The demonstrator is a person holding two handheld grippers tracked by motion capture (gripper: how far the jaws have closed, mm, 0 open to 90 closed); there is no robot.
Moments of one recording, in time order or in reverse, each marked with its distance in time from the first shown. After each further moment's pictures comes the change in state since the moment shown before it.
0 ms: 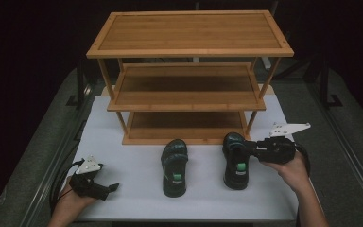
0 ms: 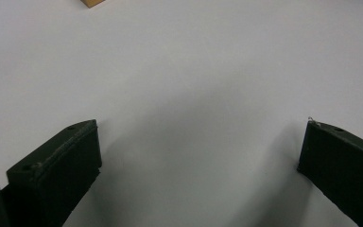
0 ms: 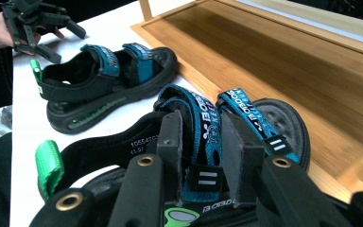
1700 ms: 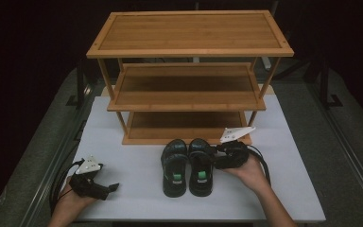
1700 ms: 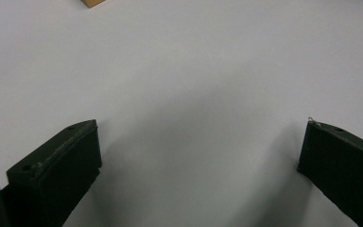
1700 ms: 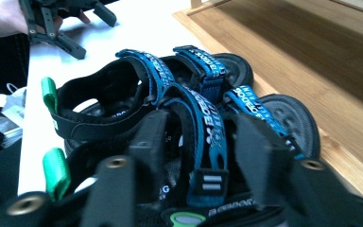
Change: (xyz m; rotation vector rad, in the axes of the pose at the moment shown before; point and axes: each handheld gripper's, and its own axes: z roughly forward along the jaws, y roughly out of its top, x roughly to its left) left arm 0.000 0.000 0.000 0.000 0.000 0.000; right arm 0.054 0.026 0.099 0.081 0.094 -0.061
